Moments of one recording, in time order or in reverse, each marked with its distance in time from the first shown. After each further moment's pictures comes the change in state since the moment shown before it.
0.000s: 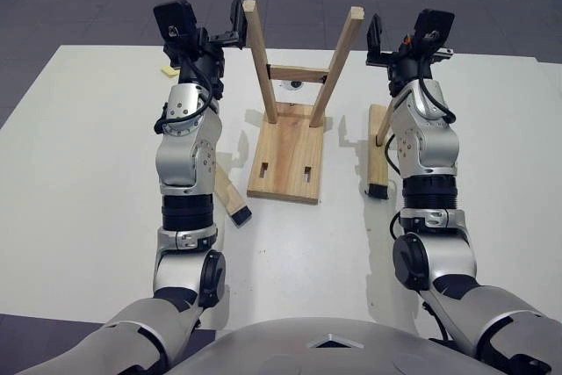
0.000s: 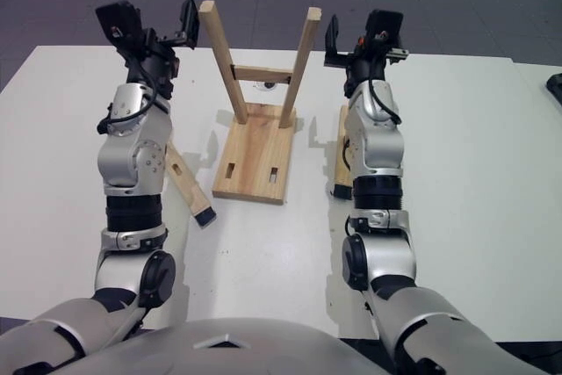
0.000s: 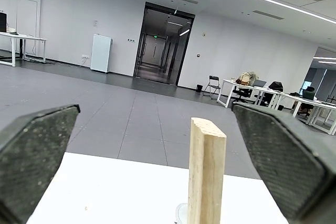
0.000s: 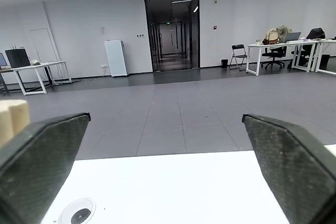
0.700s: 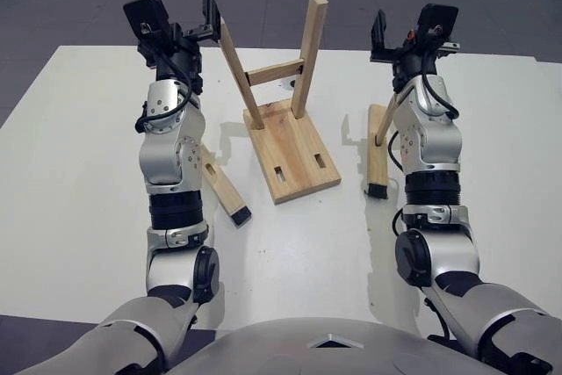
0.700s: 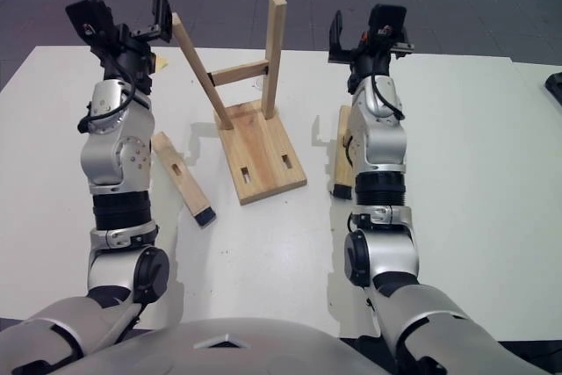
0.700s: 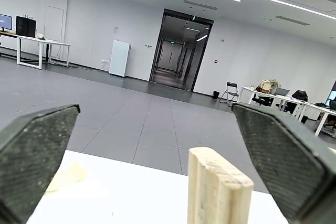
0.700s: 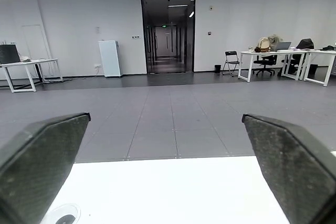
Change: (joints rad) left arm -0.009 0.028 0.052 0.000 0.000 -0.001 0.031; right arm -0.011 -0.014 -0.018 0.001 -0.024 -0.012 -0.001
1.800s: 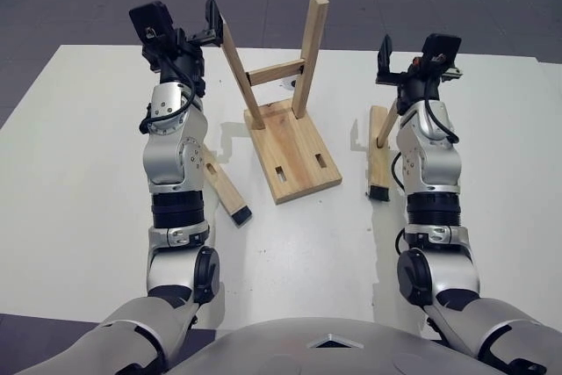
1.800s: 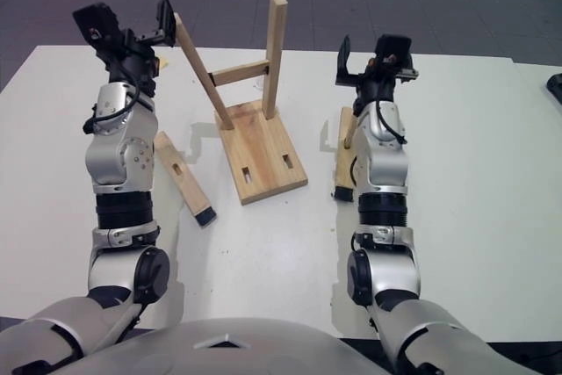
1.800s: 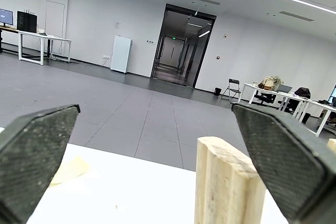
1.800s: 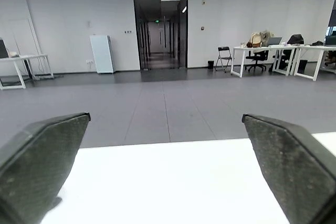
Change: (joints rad) left arm 0.000 0.005 0.001 0.040 0.000 -0.020 -0.002; right arm 0.132 -0.004 -0.014 -0.097 0.006 -0.042 -0.001
